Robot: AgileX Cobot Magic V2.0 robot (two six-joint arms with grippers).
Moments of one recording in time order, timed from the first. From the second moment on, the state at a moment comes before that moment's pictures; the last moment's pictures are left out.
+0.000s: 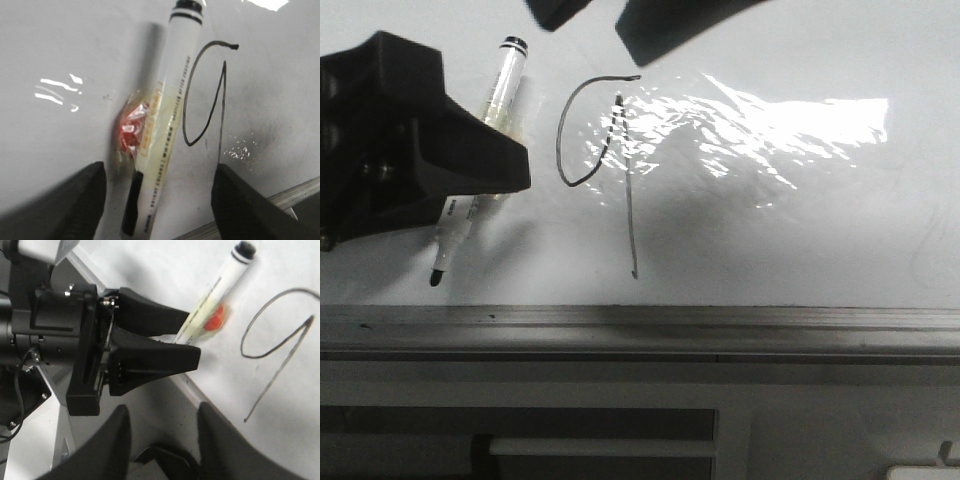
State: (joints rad) left arm -0.89 1.15 -0.38 -0.35 -0.38 -0.25; right arm 0.75 1.17 -1.02 0.37 0.60 -0.16
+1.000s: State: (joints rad) left arm -0.89 0.59 -0.01 -0.08 -0.41 -0.24; right arm 0.75 0.15 -0.18 0.22 0.23 -0.16
